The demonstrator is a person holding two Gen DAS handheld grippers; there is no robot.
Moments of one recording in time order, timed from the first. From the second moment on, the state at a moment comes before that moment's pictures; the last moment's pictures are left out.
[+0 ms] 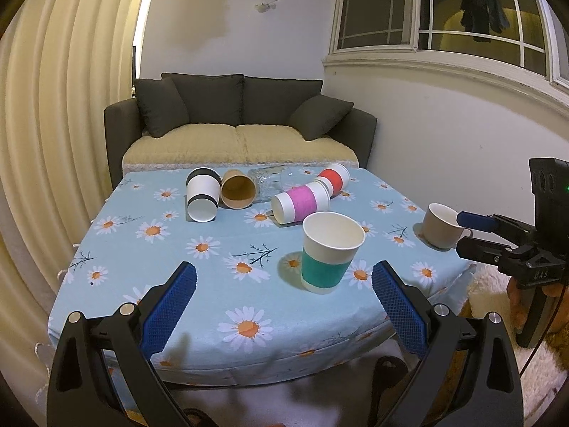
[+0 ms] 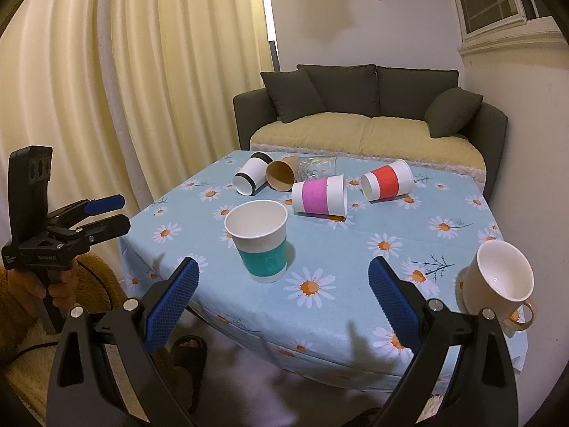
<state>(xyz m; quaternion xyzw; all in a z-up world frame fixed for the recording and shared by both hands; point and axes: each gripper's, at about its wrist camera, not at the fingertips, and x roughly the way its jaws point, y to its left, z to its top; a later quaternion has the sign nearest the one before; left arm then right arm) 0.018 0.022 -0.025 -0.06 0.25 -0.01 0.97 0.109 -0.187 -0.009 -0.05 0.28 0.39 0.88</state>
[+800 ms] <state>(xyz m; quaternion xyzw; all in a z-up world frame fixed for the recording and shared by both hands) 0.022 0.015 -0.030 -0.05 0.27 -0.01 0.96 0.113 -0.186 -0.016 -0.05 0.29 0.38 0.87</state>
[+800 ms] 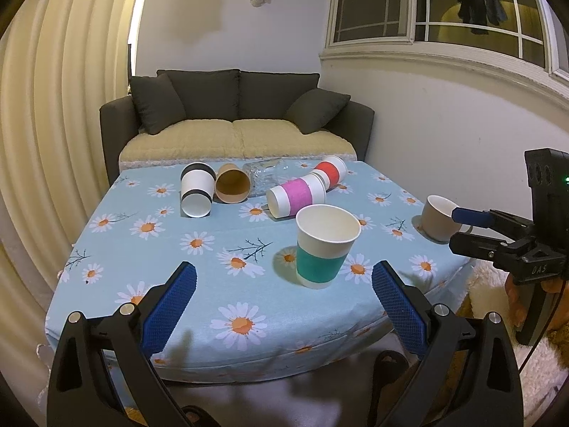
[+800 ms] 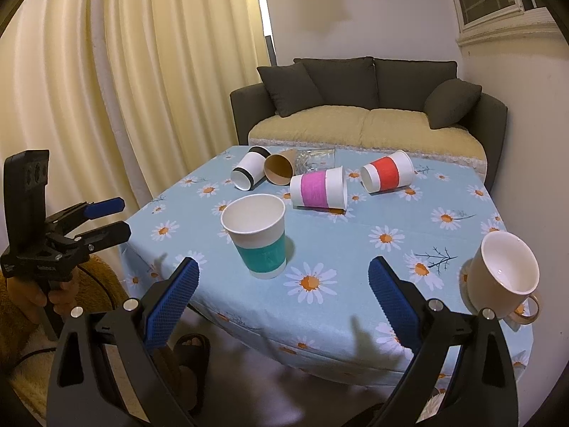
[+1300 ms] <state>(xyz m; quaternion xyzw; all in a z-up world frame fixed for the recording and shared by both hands) 0.022 0.017 -0.029 -0.05 0.27 -0.01 0.96 0.113 -0.184 -0.018 -0.05 0.30 0.38 0.87</state>
